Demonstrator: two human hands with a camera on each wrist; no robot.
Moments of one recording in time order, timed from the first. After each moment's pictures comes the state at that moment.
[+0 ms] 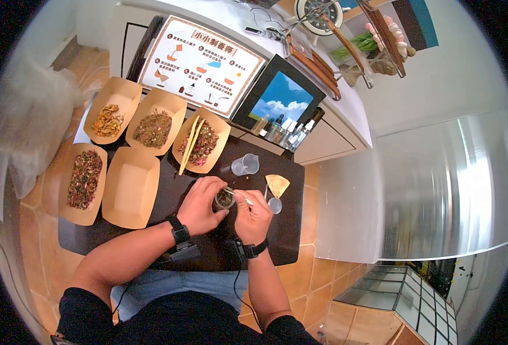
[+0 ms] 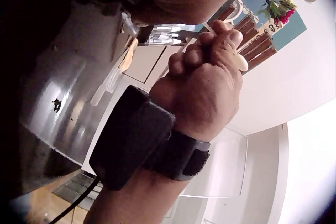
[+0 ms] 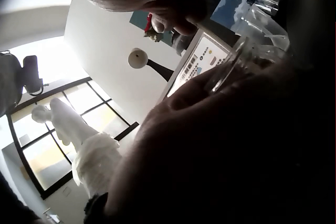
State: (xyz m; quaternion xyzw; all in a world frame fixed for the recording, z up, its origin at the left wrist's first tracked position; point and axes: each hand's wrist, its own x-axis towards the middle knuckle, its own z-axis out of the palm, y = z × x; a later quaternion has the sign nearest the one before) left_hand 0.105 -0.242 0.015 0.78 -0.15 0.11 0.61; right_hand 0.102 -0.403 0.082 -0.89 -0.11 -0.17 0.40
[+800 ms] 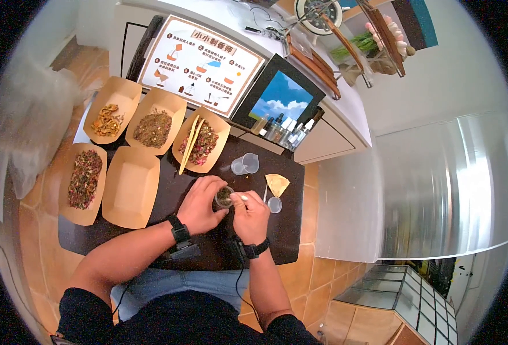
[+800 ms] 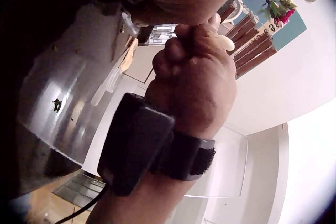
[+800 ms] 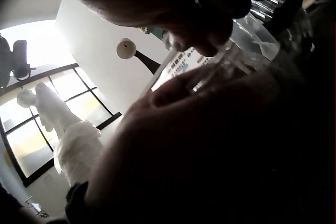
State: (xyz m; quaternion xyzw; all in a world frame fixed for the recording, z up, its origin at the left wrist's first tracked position) left_hand 0.104 -0.245 0.013 0.77 -0.15 0.10 0.61; right_hand 0.102 -0.406 0.085 -0.92 -0.08 -0.10 0.36
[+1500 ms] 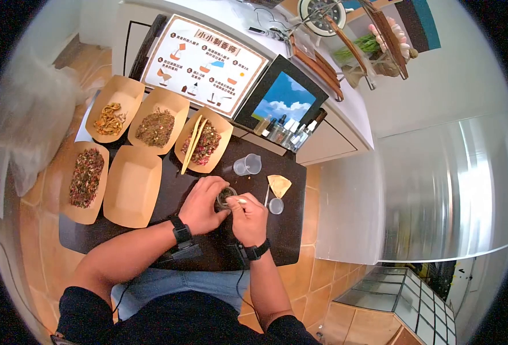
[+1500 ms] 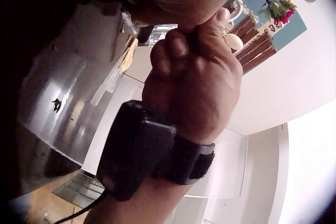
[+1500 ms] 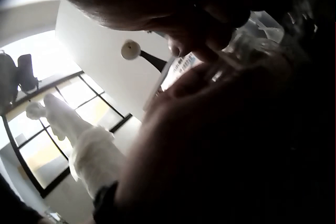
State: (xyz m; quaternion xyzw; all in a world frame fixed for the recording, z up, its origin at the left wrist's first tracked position) left_hand 0.105 -0.245 0.011 0.77 -0.15 0.10 0.61; right_hand 0.098 -0.410 0.080 -0.91 -0.11 -0.03 0.41
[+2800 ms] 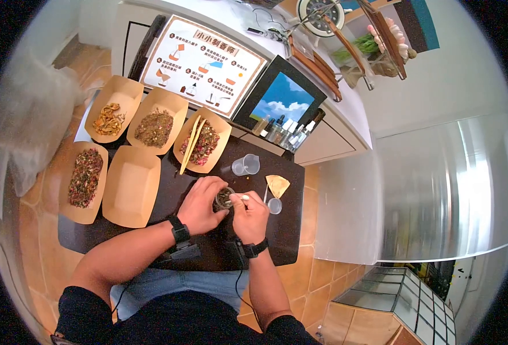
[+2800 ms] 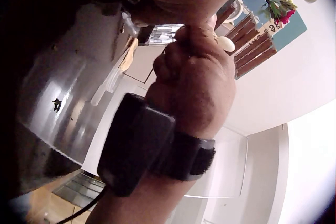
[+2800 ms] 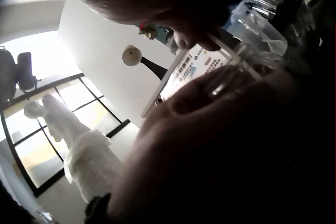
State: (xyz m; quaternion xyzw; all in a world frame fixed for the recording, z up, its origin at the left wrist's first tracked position) left_hand 0.105 -0.245 0.011 0.77 -0.15 0.11 0.60; right_hand 0.103 -0.405 0.082 -0.92 -0.07 -0.09 0.39
